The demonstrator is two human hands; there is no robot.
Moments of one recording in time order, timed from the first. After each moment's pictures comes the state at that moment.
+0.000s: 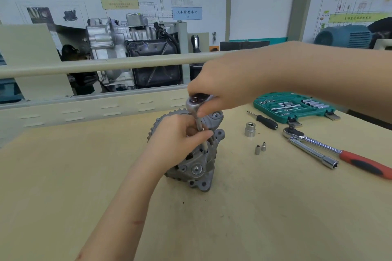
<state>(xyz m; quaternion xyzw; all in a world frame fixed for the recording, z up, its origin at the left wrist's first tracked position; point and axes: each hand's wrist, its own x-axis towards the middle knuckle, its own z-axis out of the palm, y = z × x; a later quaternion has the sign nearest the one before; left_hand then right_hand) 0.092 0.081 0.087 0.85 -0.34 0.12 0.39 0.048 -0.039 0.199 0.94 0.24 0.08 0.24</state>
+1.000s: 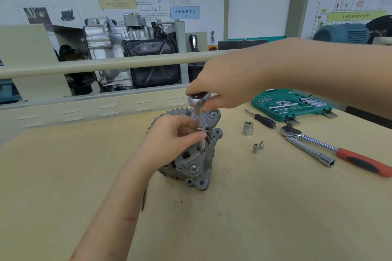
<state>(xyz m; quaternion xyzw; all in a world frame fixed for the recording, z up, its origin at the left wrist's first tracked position) 0.095 0.088 0.086 0.83 -0.34 0.07 0.43 0.045 -0.045 0.203 0.92 0.25 0.06 0.28</state>
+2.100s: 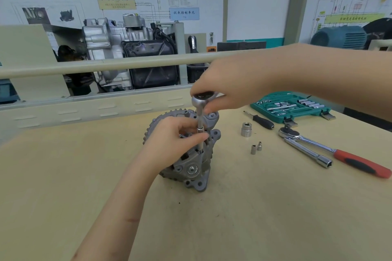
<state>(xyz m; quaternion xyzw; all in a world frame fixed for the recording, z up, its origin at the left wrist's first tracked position) 0.094 0.082 0.083 0.81 -0.38 0.09 0.44 0.045 -0.055 0.201 0.93 0.27 0.07 0.23</state>
